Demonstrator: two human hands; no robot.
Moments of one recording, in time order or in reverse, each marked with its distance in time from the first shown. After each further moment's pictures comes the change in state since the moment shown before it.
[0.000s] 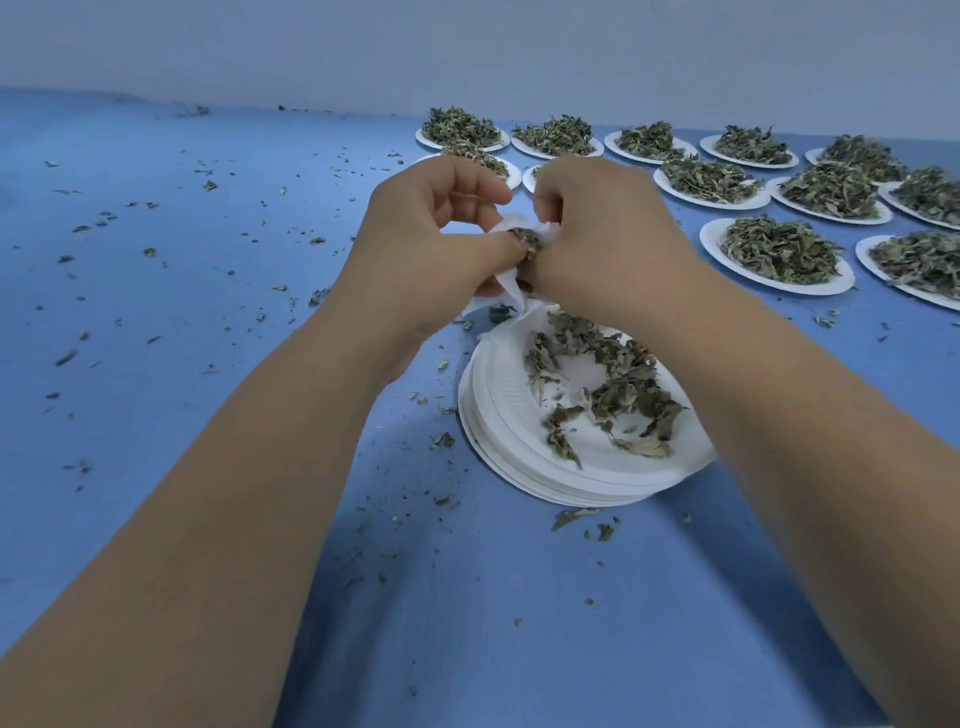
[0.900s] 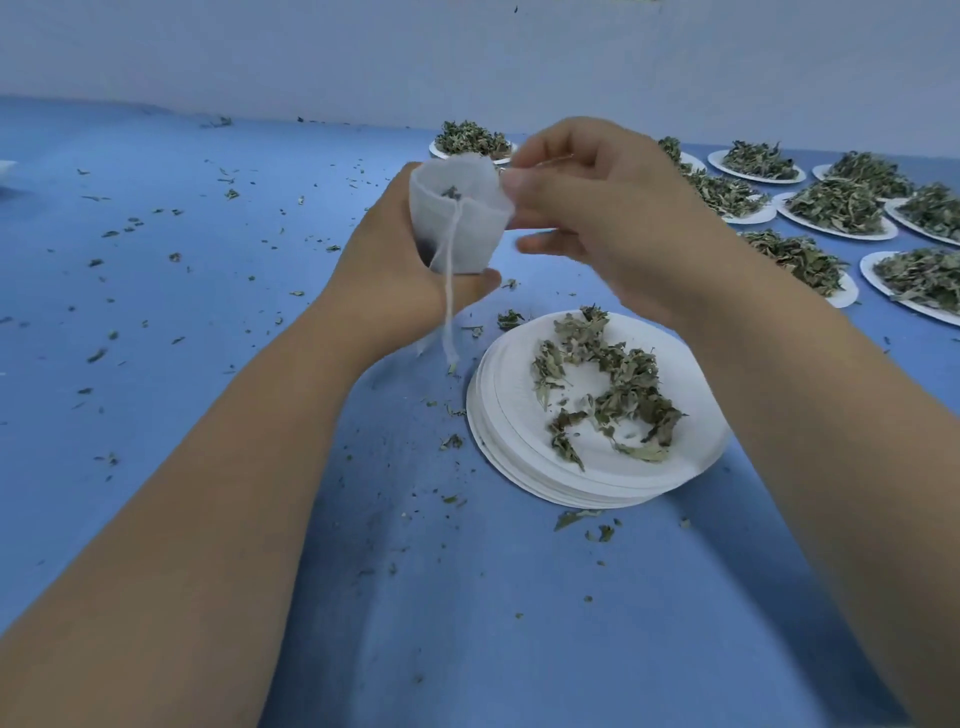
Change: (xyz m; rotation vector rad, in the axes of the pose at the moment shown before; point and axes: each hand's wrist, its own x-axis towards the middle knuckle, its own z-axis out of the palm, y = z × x) left_hand 0.017 -0.030 -0.031 0.317 0.039 0.136; right_hand 0.000 -0.008 -0.019 0.945 -0.114 0.080
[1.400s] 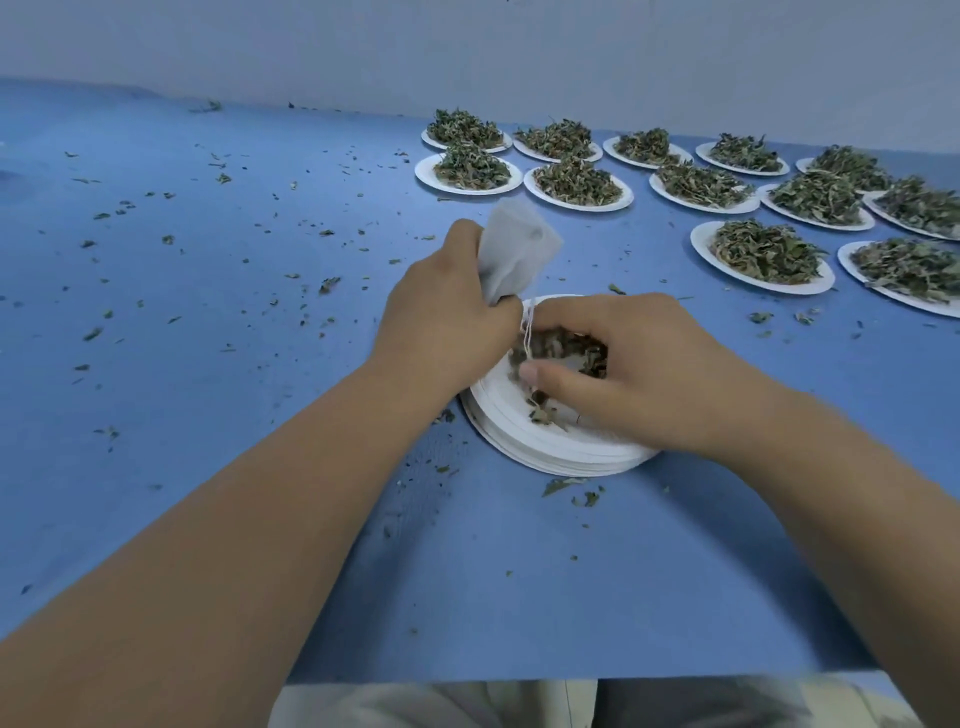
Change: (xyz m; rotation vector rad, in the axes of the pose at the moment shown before) left_hand -0.029 -0.003 0.048 0.433 0.032 -0.011; right_hand -0.083 0.037 -0.014 -0.893 -0.230 -0.131
